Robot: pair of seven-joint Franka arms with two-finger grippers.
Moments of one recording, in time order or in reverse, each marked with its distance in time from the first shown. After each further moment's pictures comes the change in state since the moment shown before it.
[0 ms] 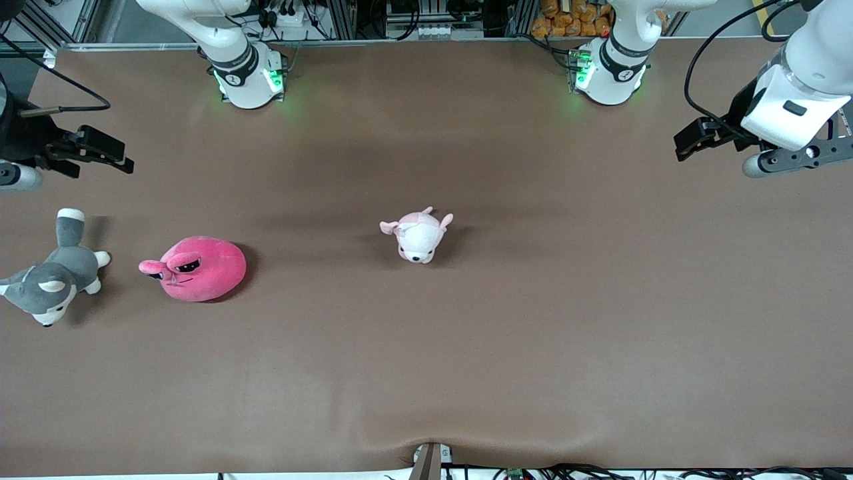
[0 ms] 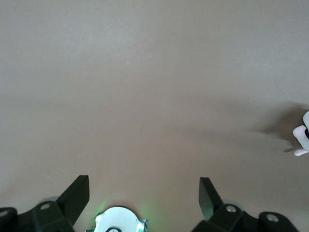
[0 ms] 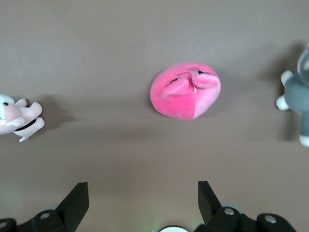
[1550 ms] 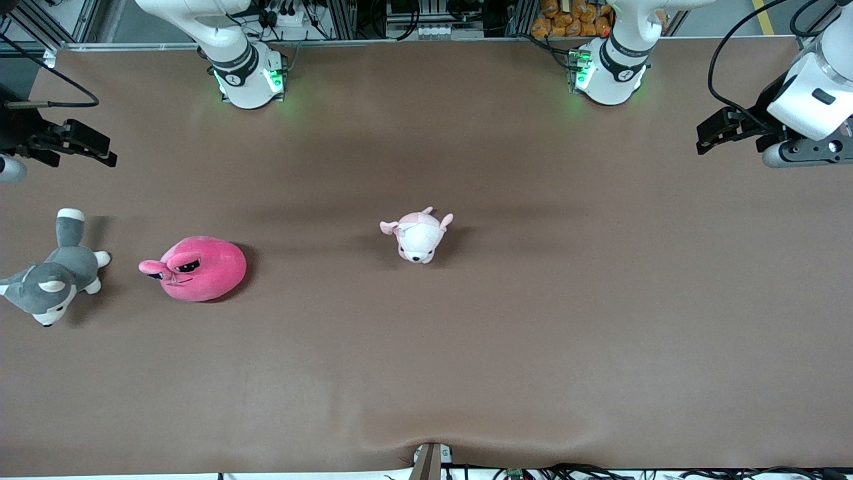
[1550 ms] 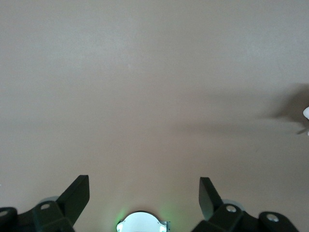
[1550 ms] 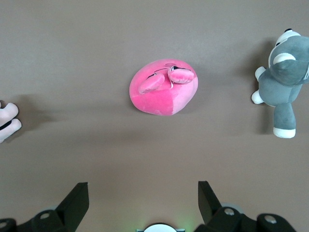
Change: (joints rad) left arm 0.063 -0.045 0.015 -0.053 -0.018 0.022 0.215; right arm 0.020 -0.038 -0.033 -0.043 -0.070 0.015 -0.029
